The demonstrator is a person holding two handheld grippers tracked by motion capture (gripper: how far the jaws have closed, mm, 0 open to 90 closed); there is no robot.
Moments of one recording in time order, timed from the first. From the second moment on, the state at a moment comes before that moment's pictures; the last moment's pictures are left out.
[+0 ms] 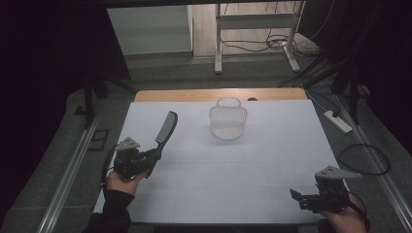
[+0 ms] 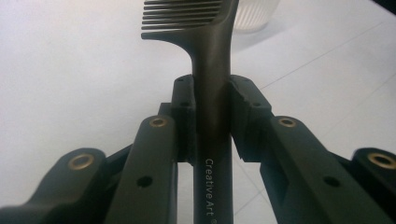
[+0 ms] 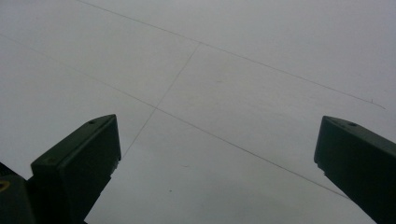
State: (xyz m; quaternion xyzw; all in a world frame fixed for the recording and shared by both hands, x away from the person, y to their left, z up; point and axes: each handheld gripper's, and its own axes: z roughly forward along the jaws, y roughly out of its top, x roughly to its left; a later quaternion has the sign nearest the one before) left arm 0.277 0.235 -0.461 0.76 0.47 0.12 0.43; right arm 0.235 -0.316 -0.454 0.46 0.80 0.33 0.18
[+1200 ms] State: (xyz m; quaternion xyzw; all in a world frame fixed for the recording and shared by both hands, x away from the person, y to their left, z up) left arm 0.220 0.221 -0.447 0.76 0.43 0.15 0.47; right arm 0.233 -0.316 -0.452 0.46 0.80 0.34 0.18
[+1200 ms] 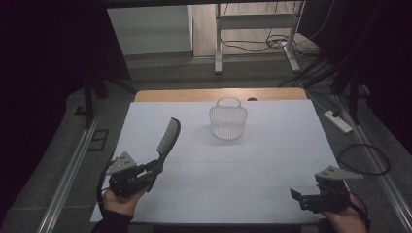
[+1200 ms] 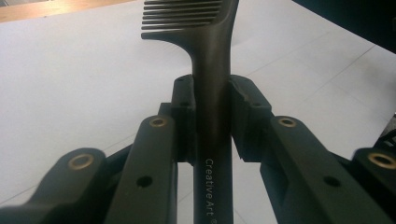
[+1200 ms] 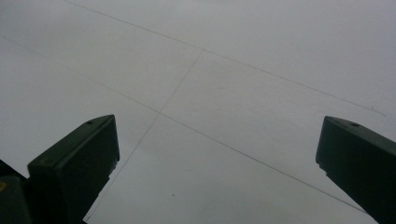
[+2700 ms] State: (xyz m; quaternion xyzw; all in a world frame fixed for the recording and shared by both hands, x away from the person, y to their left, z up) left arm 0.220 0.187 -0.450 0.79 0.38 0.12 0.47; right arm 0.251 -0.294 -0.418 0.37 0.80 0.44 0.16
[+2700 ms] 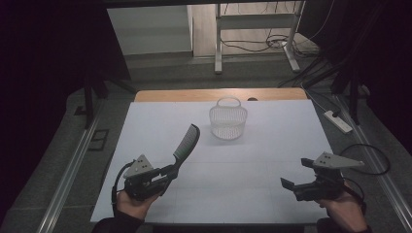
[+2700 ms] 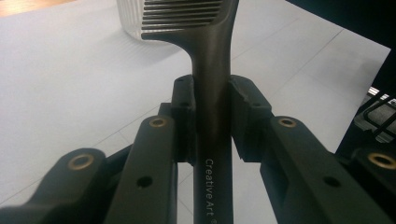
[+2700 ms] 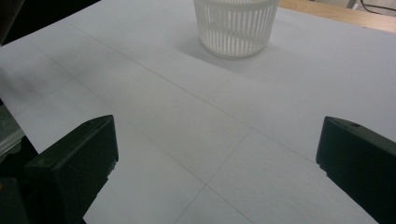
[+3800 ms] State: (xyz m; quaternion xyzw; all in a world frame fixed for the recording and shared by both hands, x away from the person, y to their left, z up) left arm 0.234 0.154 -0.457 0.82 0.35 0.12 0.43; right arm 0.283 -0.256 -0.410 0.38 0.79 0.48 0.06
